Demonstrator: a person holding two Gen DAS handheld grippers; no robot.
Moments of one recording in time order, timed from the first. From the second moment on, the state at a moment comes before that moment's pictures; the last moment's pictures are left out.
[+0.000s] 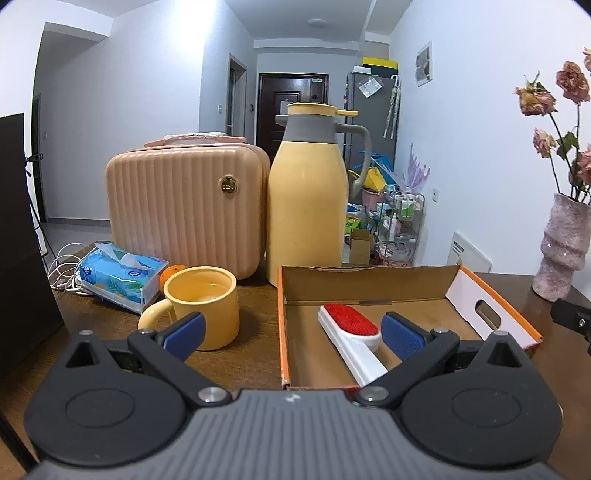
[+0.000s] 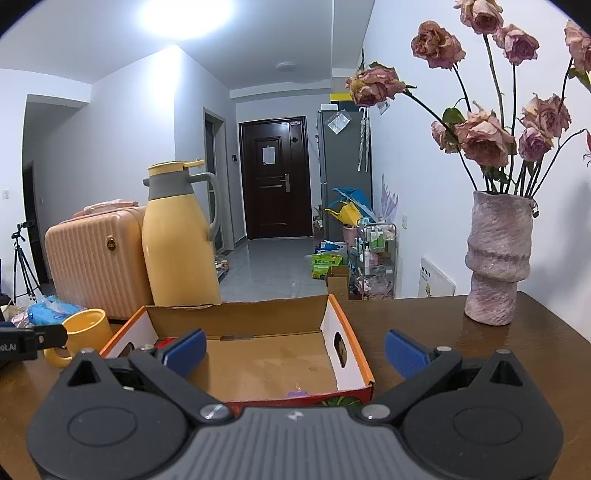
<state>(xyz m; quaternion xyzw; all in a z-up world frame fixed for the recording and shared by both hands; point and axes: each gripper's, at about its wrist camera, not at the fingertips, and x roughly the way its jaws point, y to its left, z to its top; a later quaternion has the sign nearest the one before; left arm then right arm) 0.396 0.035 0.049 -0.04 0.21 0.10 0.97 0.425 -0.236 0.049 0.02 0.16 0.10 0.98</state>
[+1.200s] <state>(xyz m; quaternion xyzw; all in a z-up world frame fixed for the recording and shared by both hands) 0.267 0.012 0.024 -0.01 0.24 0.04 0.97 0.273 -0.247 0.018 -0.02 0.20 0.09 0.98</state>
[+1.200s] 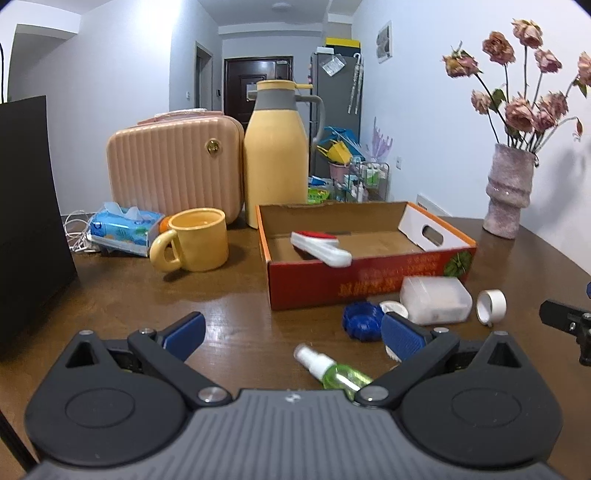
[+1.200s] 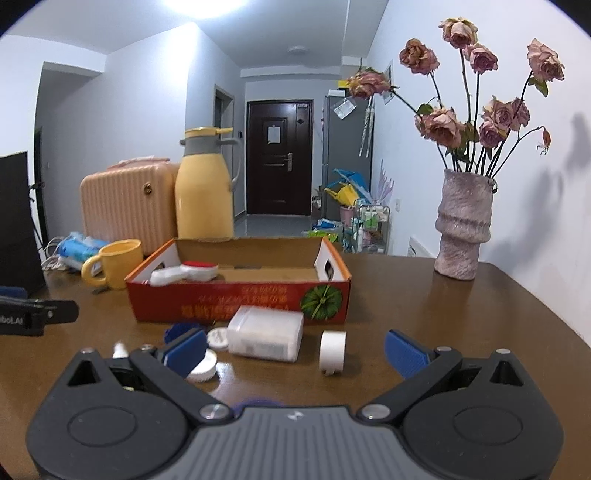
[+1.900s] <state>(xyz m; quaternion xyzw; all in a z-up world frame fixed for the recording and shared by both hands) 0.257 0.017 -0.025 -0.01 0.29 0.03 0.95 0.268 -0.234 -0.026 -0.04 0.28 0.11 0.95</state>
